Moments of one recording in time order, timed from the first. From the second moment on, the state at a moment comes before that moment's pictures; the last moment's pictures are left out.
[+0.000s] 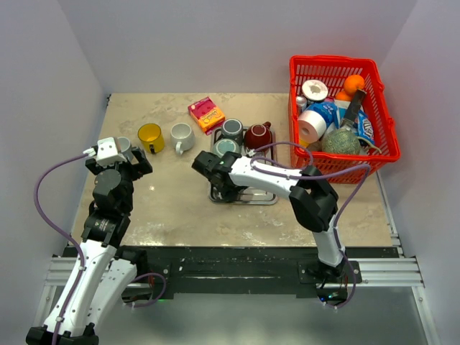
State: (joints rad) left arm -0.22 0.57 0.63 -0.15 -0.46 -0.18; right arm 0.99 2.05 1.66 -0.95 0.54 1.97
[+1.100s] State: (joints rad) left arm -0.22 0.58 0.63 -0.15 -0.49 -0.18; right arm 0.92 2.13 1.78 -1.11 0.53 1.98
